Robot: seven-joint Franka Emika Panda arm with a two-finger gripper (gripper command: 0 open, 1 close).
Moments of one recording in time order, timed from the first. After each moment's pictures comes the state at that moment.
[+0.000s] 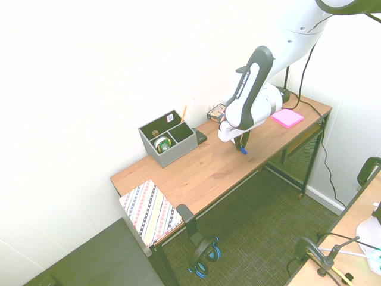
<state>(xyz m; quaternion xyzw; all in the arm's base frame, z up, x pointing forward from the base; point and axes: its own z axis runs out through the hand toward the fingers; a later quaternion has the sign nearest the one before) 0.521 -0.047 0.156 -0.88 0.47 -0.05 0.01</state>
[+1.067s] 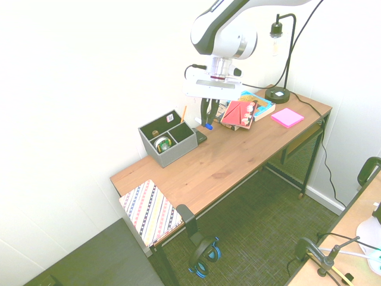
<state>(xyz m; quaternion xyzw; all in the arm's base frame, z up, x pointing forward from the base) 0.599 0.017 0.299 -0.81 0.53 0.20 0.19</state>
